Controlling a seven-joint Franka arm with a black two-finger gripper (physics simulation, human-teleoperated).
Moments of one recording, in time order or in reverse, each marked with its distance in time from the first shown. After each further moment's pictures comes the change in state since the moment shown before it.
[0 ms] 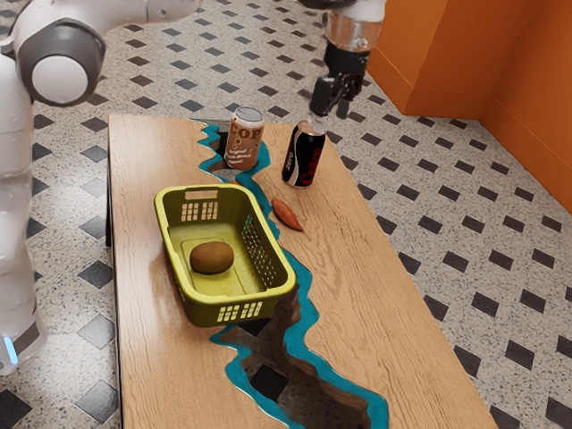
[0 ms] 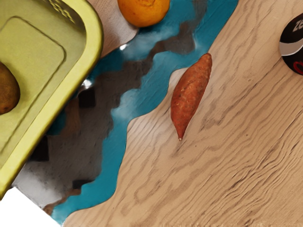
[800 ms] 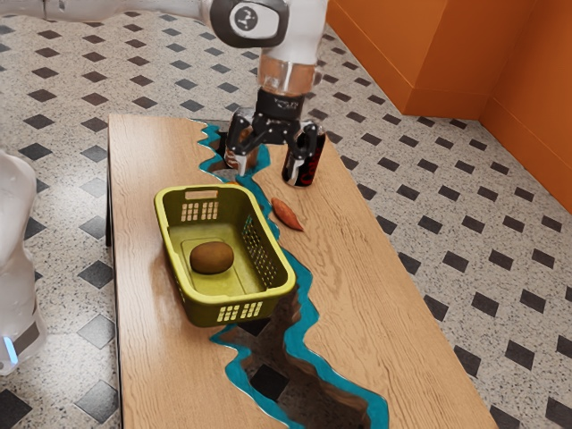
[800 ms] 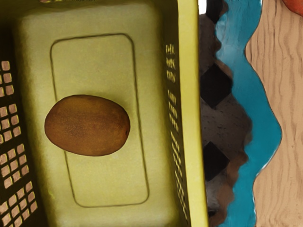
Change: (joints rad) arm -0.094 -0.433 -0.010 -0.653 -0.116 0.171 0.650
